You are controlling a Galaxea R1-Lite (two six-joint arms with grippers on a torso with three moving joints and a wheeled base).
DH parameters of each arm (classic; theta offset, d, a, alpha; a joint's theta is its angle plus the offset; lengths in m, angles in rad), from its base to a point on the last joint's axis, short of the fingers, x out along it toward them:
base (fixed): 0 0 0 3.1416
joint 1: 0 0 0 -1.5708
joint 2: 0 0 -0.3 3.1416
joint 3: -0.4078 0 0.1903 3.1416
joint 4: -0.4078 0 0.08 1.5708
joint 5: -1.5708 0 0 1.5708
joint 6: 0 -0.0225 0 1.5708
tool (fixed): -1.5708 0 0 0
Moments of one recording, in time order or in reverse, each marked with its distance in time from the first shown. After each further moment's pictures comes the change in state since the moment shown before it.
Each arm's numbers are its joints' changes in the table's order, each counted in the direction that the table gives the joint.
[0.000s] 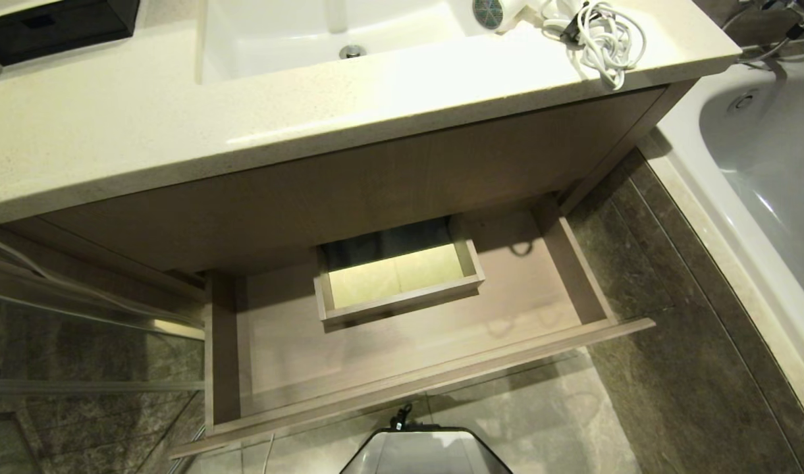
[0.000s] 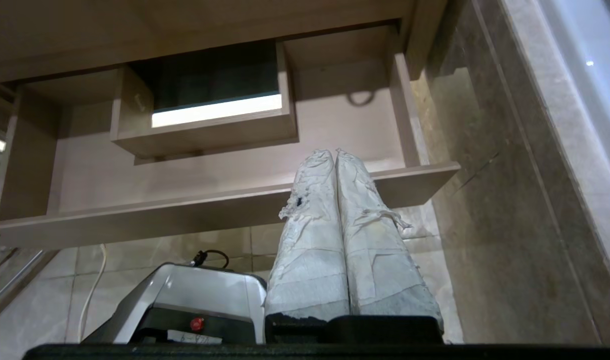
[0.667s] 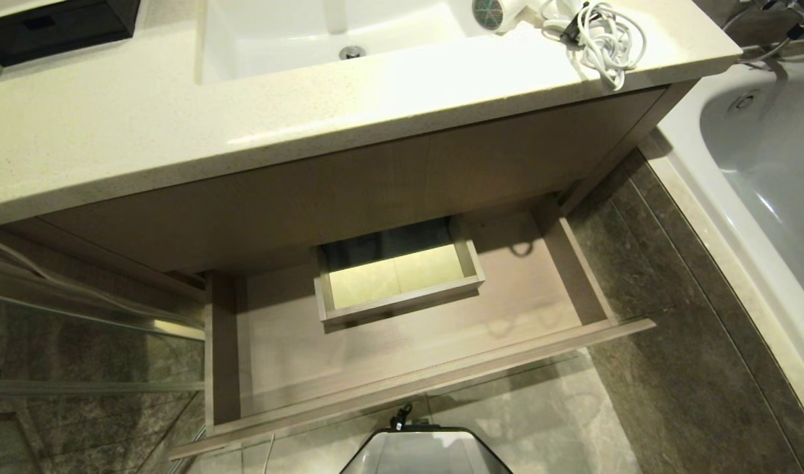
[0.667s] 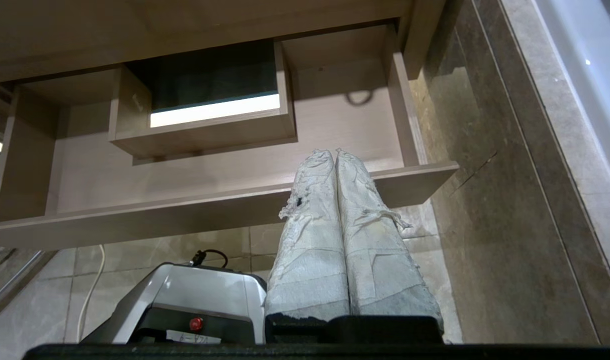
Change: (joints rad) left arm -0.001 0.000 0.000 0.000 0.000 0.000; right arm -0.001 0.000 0.000 -0.002 0.000 0.003
